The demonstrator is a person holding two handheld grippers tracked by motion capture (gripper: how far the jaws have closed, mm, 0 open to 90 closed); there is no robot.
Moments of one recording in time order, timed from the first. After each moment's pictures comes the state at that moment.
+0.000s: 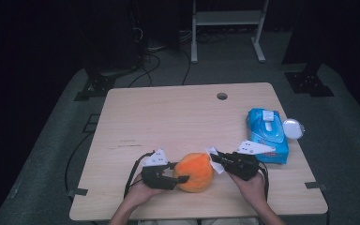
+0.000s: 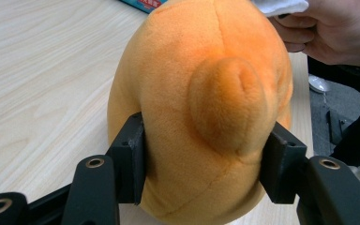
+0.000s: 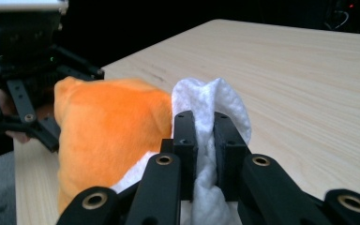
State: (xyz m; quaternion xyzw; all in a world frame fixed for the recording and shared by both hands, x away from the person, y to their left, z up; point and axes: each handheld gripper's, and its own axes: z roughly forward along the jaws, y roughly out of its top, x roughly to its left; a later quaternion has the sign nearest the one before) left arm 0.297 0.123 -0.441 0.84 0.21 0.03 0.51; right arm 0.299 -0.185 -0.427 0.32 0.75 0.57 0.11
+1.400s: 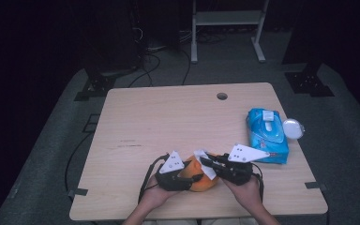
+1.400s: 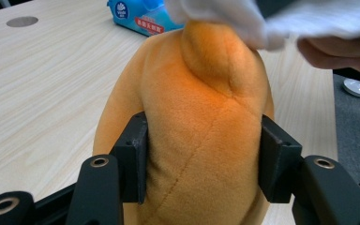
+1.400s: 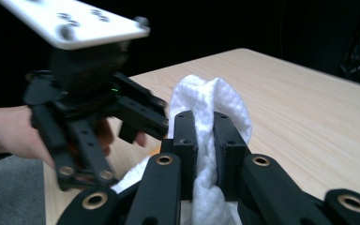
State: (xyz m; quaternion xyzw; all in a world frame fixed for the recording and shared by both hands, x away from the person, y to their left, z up) left arm 0.284 0.083 -0.435 0.83 0.21 0.10 0.51; right arm 0.278 -0.158 -0.401 0.24 0.76 0.58 0.13
